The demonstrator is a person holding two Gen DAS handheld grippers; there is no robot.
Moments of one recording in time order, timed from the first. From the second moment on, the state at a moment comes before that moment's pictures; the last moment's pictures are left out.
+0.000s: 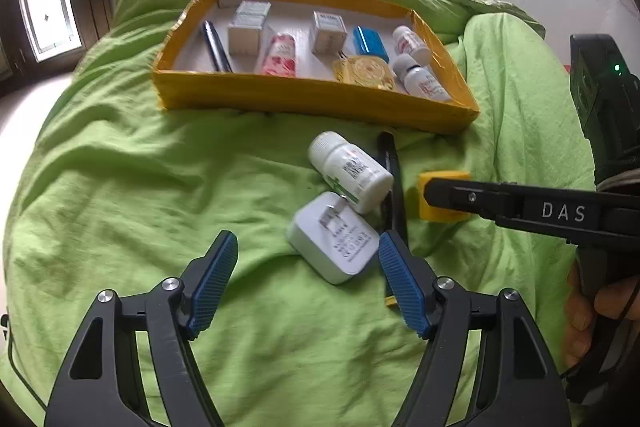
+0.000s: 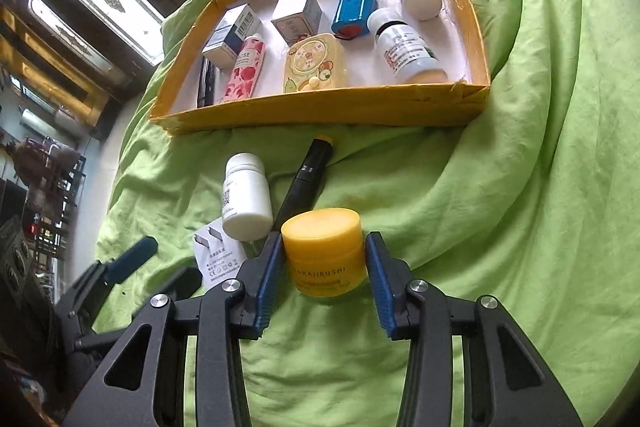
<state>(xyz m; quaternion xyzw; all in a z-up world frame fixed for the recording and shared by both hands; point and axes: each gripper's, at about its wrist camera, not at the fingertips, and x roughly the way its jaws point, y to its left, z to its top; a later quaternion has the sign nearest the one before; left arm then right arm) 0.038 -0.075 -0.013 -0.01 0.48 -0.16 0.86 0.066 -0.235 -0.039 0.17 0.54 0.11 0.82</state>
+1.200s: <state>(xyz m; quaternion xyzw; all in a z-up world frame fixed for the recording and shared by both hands) 0.037 -0.069 -0.034 -0.03 0.52 -0.12 0.85 0.066 -0.234 -0.054 0.17 0.56 0.09 0.81</state>
